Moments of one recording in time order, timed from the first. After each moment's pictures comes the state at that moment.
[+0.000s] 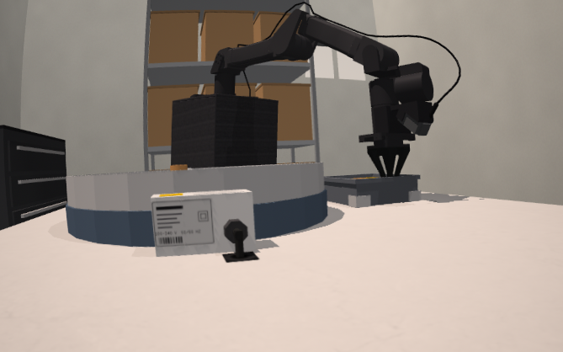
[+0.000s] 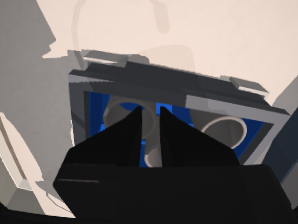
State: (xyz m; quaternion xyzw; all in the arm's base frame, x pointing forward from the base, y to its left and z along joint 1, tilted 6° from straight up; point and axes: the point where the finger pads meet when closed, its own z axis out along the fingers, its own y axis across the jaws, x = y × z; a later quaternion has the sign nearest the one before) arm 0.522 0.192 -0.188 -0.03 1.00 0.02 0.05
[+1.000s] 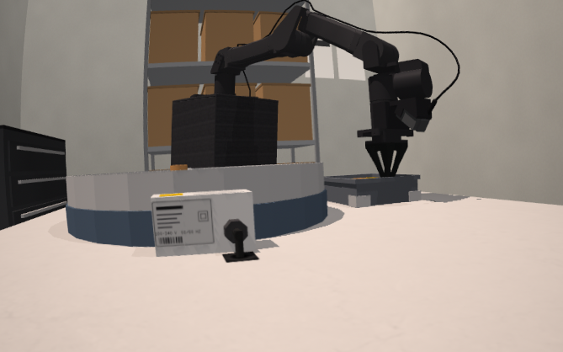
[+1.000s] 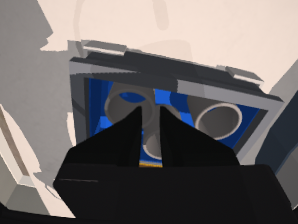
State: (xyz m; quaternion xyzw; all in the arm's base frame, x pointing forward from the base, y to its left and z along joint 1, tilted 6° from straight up) arm 0.516 0.190 -0.179 -0.03 1.00 0.02 0.04
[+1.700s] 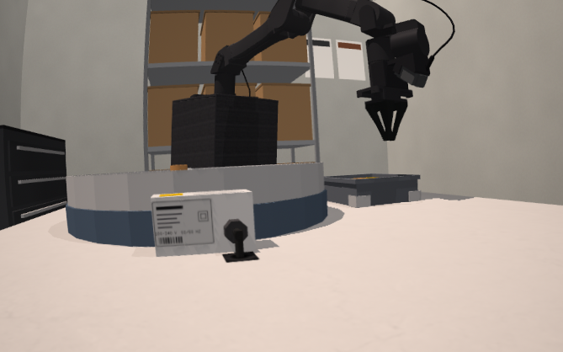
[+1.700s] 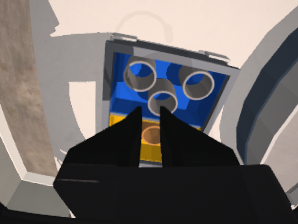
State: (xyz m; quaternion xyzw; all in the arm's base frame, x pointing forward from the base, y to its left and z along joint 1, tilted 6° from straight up) arm 0.516 0.189 -0.101 -0.03 1.00 0.02 0.05
